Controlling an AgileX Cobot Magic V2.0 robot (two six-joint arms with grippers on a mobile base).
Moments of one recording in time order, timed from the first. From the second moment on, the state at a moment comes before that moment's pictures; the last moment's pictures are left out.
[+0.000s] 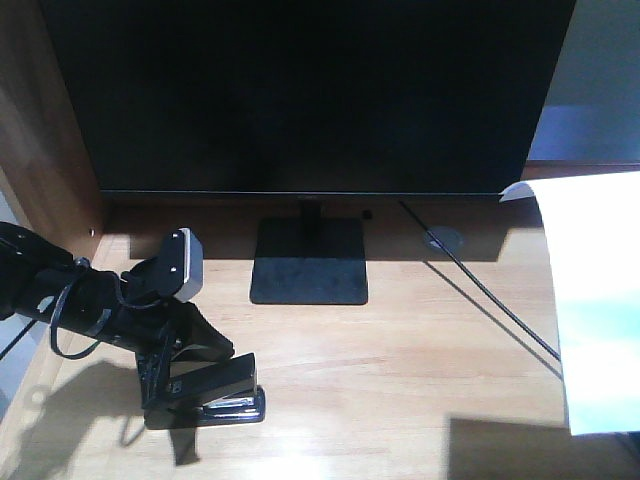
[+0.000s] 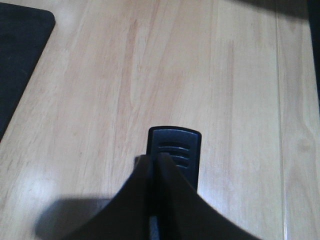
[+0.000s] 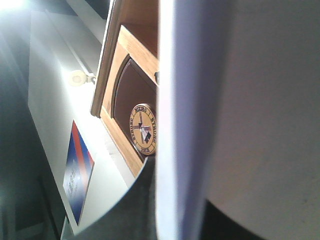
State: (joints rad) left arm -0.15 1.76 -0.91 -1.12 0.88 1.98; right arm 0.24 0.20 -0.25 -0.14 -0.71 1.13
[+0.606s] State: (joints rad) left arm -0.15 1.76 -0.91 -1.12 0.88 1.99; right arm 0.24 0.20 -0.25 -0.14 -0.71 1.13
